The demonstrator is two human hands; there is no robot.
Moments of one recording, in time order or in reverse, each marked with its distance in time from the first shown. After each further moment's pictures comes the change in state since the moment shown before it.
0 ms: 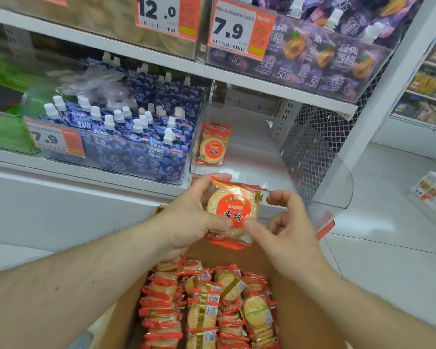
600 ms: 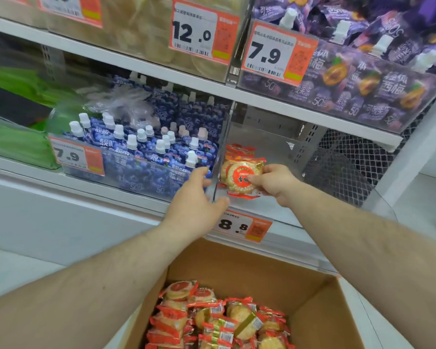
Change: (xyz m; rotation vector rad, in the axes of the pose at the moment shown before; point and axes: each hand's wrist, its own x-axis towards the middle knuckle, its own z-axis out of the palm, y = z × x) left_hand 0.061 0.008 -0.051 0.668 0.449 0.128; right_hand 0.208 -0.005 0.062 0.071 -0.214 0.356
